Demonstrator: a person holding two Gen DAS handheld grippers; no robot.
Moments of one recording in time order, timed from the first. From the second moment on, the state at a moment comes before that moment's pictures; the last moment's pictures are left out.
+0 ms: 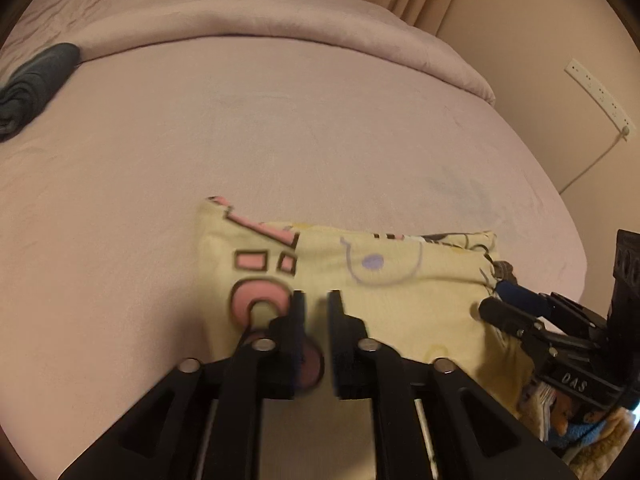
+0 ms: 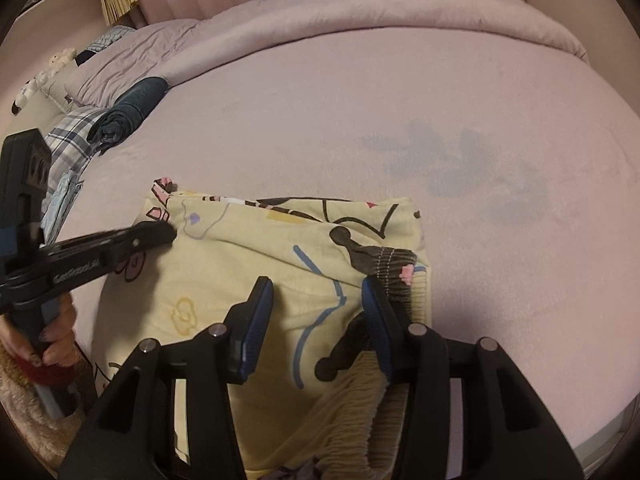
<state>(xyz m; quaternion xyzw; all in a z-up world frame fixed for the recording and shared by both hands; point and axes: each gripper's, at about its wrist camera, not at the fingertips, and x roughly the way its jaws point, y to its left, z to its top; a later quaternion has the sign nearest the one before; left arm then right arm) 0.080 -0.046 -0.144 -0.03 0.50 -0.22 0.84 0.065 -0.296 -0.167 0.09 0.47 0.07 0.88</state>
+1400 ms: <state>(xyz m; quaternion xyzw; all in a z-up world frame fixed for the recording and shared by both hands) 0.035 -0.029 -0.114 -0.12 0.48 -0.27 0.83 0.025 -0.324 -0.140 0.22 0.38 0.09 0.90</state>
